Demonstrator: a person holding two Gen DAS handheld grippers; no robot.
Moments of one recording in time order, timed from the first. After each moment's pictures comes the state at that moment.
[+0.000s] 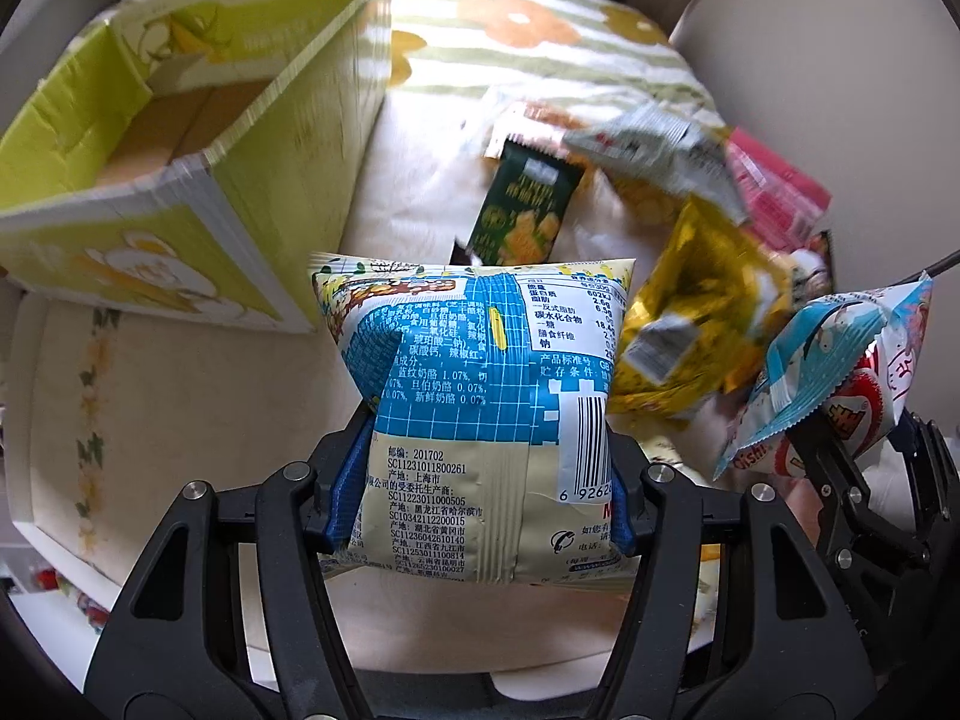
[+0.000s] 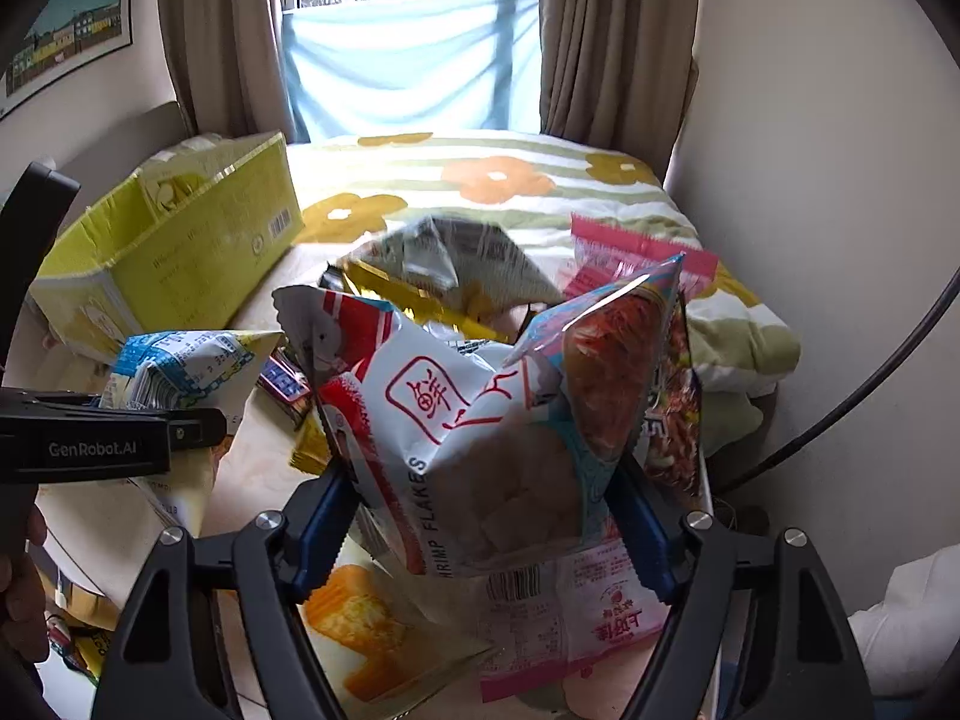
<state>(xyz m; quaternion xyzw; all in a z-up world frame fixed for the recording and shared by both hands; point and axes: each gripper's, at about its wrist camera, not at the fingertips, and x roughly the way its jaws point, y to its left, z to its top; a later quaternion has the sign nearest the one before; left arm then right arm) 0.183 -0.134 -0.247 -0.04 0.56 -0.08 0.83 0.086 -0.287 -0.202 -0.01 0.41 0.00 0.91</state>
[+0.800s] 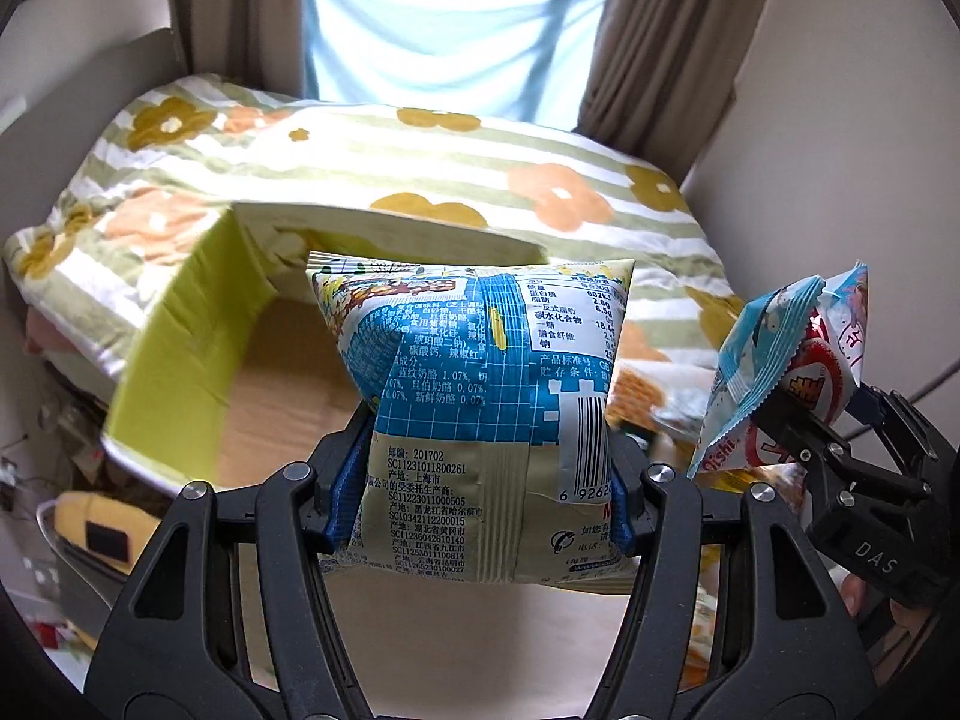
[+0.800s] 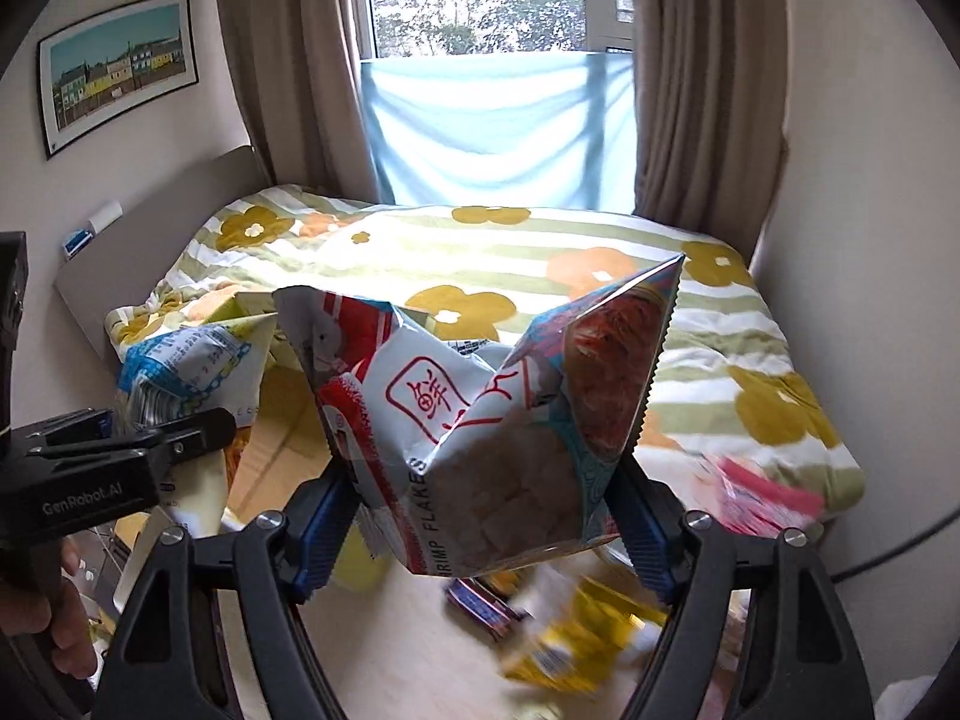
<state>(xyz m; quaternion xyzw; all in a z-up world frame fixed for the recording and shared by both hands) 0.269 0.028 -0.106 -0.07 0.44 -0.07 0.89 0.206 -0.160 -0.087 0.00 0.38 0.09 0.92</state>
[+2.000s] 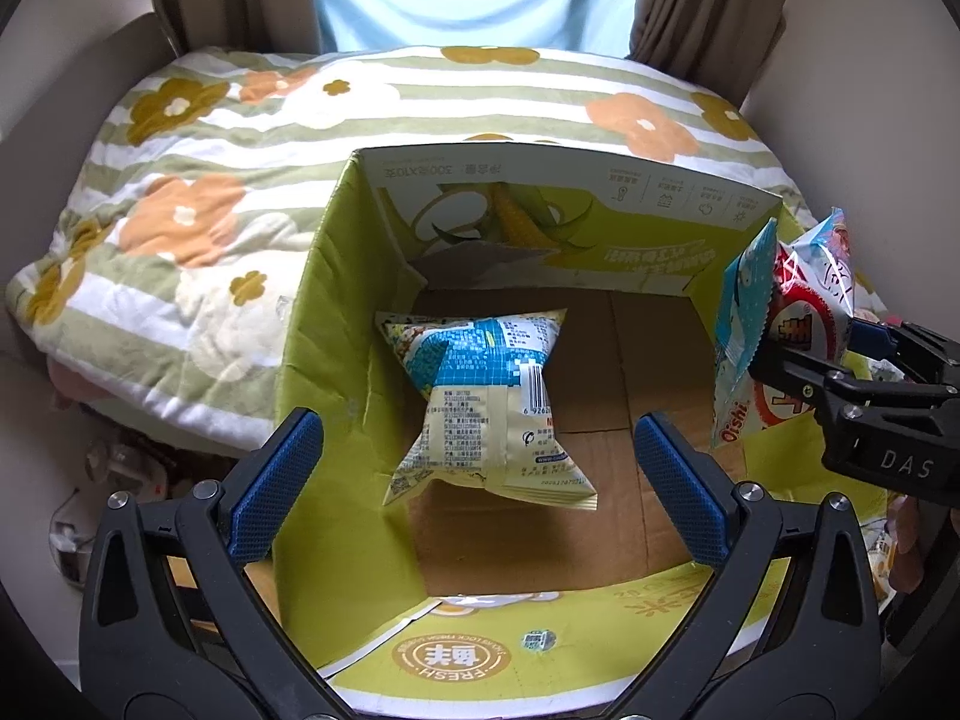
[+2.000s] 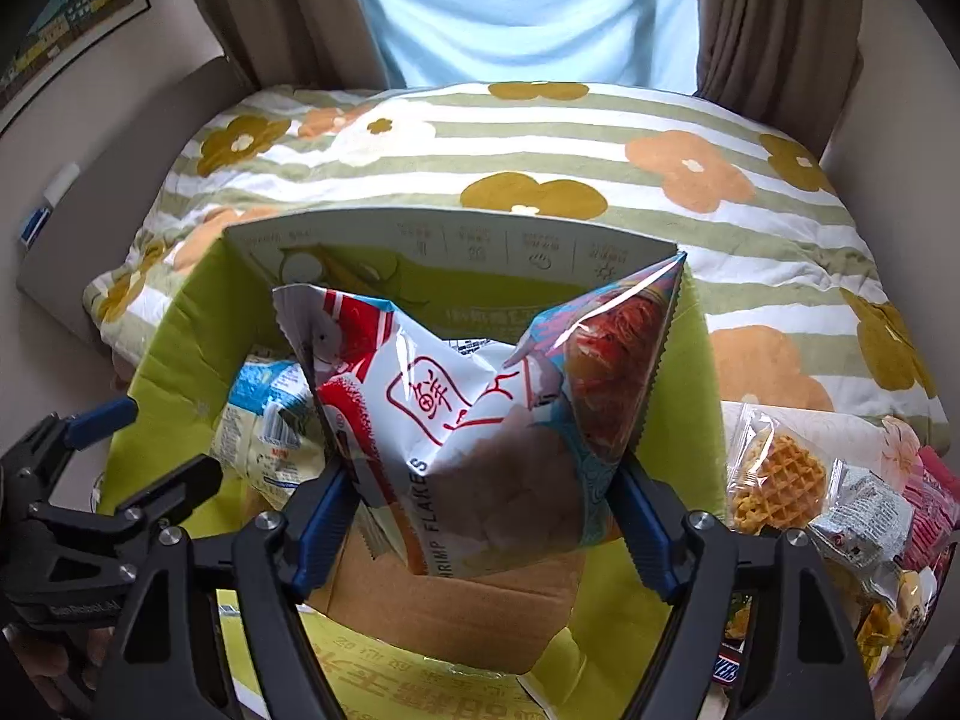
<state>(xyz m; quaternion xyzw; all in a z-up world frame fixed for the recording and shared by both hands) 0.359 0.165 -0.192 0.01 0.50 -0.06 0.86 0.333 -0.014 -0.179 0.02 0.52 0.09 0.85</state>
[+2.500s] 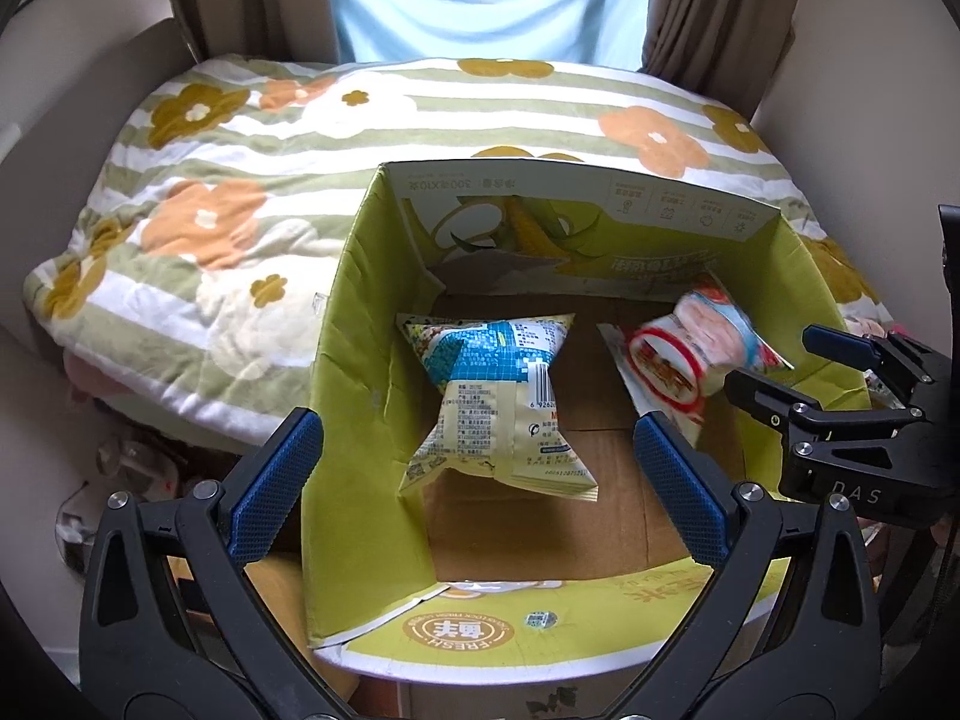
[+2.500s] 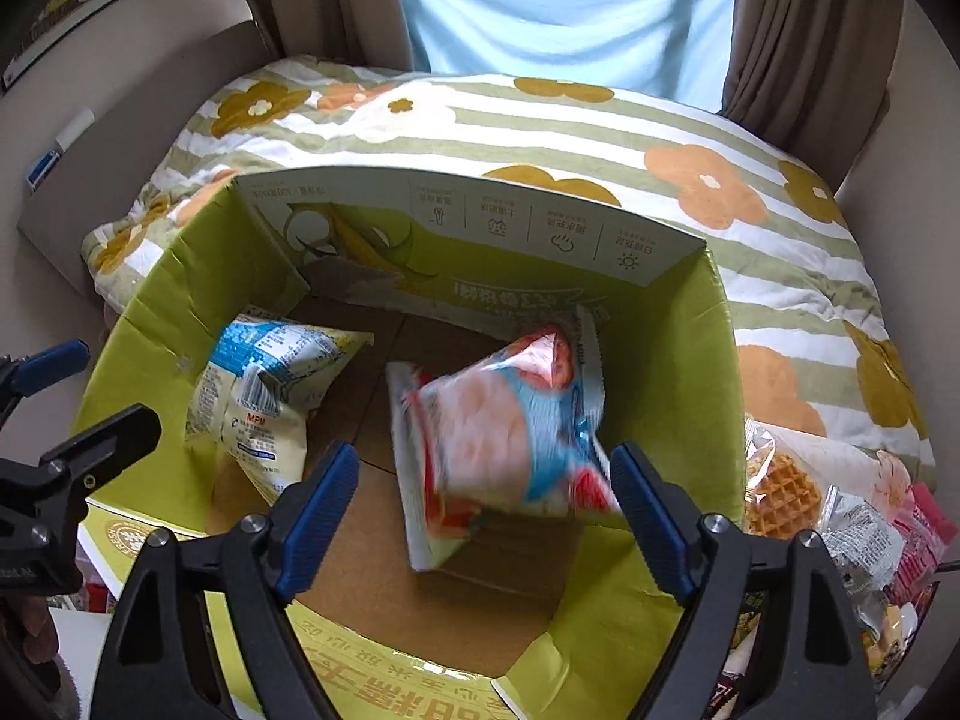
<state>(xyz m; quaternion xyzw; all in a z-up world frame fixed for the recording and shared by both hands) 0.343 0.167 -0.177 0.01 0.49 -0.04 0.87 0.324 -0.013 -0.189 -0.02 0.52 0.10 0.85</state>
